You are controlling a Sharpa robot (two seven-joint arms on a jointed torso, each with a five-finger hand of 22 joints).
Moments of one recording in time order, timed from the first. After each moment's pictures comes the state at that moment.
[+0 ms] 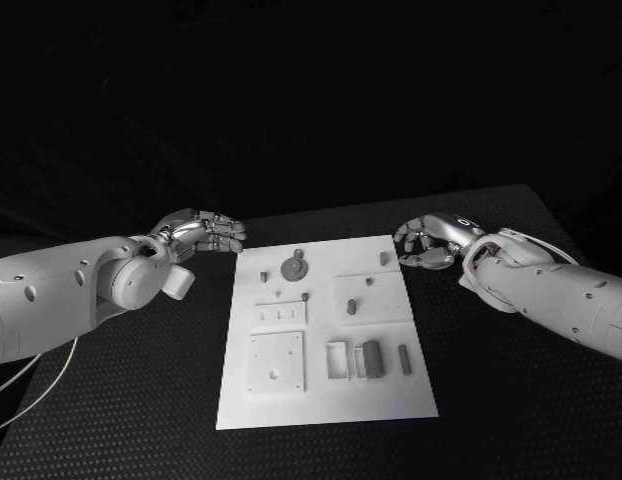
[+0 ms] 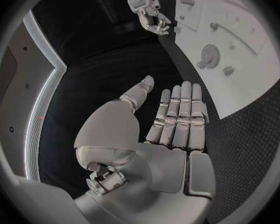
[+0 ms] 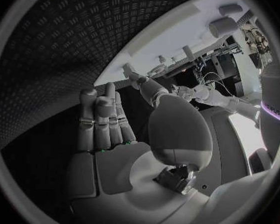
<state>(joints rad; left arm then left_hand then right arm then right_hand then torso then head) 1.30 -0.84 -0.20 1.18 -0.11 -0.05 0.26 1.11 -0.05 0.42 -0.29 0.05 0.82 0.17 0.41 0.38 1.07 0.15 0.12 0.17 0.98 0.12 0.22 0.75 0.03 0.89 0.02 0.08 0.80 1.16 -0.60 -0.04 0.89 -1.37 -0.37 0.30 1.12 -0.20 0.52 -0.20 0.33 0.82 0.16 0.21 0.53 1.05 0.07 0.49 0.45 1.15 -0.04 1.28 0.86 0.22 1.09 -0.01 0.92 1.31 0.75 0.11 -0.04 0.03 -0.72</state>
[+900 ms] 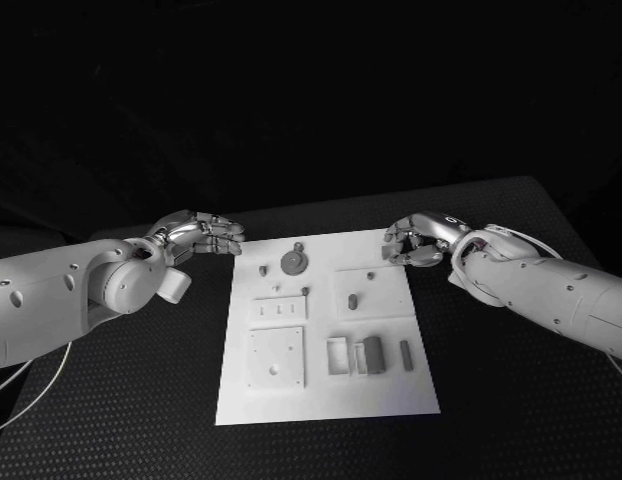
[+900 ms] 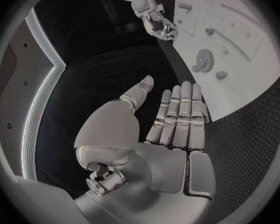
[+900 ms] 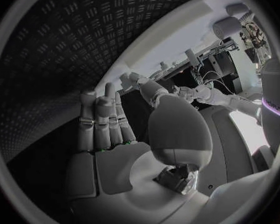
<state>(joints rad) 1.30 -0.86 -0.20 1.23 -0.11 -0.05 0.25 1.11 -0.05 0.41 -0.29 0.05 0.80 0.18 0.40 0.38 1.07 0.15 0.12 0.17 0.99 0.12 0.22 0.76 0.03 0.89 0.02 0.08 0.79 1.16 -0.56 -0.04 0.84 -1.35 -0.32 0.31 1.12 -0.20 0.52 -0.20 0.33 0.82 0.16 0.21 0.53 1.05 0.07 0.49 0.47 1.15 -0.05 1.28 0.85 0.22 1.08 0.00 0.92 1.31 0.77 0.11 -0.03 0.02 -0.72</state>
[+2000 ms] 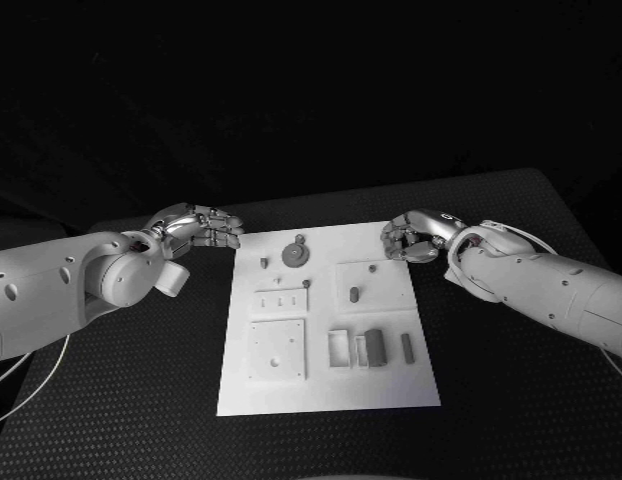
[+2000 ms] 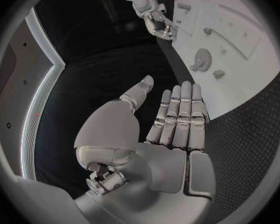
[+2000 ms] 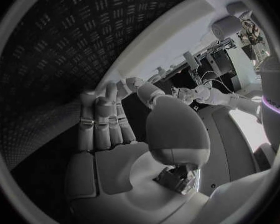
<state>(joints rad) 1.30 -0.87 -0.20 1.24 -0.11 -0.05 0.25 1.11 -0.05 0.41 -0.29 0.05 0.80 0.18 0.40 0.38 1.07 0.15 0.12 0.17 0.99 0.12 0.22 0.76 0.03 0.89 0.02 0.08 0.79 1.15 -0.55 -0.04 0.84 -1.34 -0.30 0.32 1.13 -0.15 0.51 -0.21 0.33 0.84 0.16 0.24 0.53 1.05 0.06 0.62 0.68 1.15 -0.05 1.28 0.84 0.22 1.08 0.00 0.91 1.31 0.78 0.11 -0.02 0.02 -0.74</state>
